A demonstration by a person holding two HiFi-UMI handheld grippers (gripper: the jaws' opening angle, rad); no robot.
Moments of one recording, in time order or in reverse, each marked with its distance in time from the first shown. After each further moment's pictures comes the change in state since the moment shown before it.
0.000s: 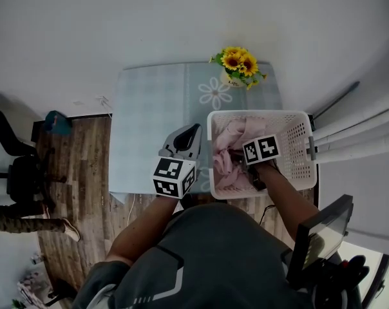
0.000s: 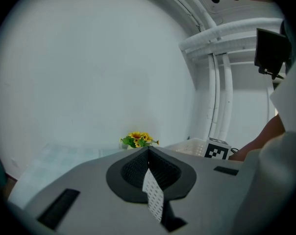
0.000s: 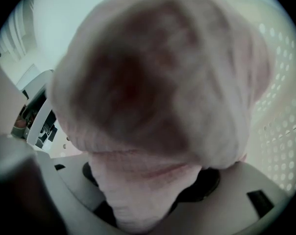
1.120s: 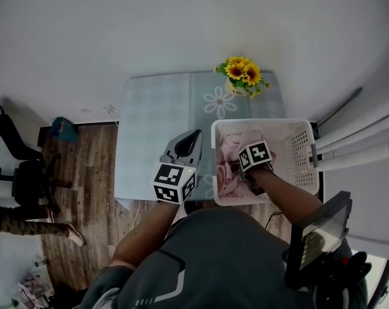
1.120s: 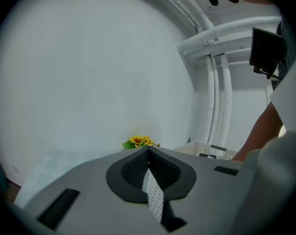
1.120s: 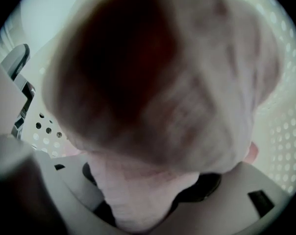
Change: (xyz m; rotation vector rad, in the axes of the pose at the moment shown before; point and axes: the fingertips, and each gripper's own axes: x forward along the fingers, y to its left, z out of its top) left arm -0.007 0.004 0.014 0.030 -0.026 0.002; right arm 0.041 -0.013 -0.025 -0.008 0.139 -0.053
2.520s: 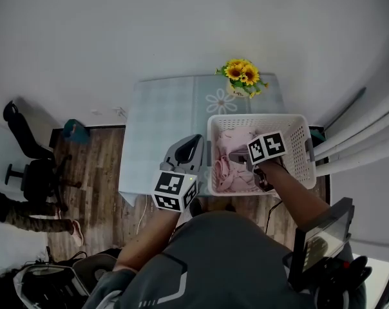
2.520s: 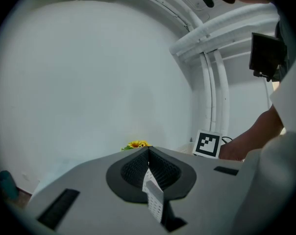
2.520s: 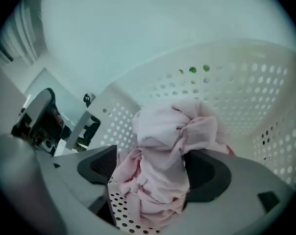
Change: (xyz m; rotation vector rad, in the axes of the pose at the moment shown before) left arm -0.040 -0.047 0.021 0.076 -0.029 0.062; right arm -0.098 0.035 0.026 -0.033 -0.172 0.144
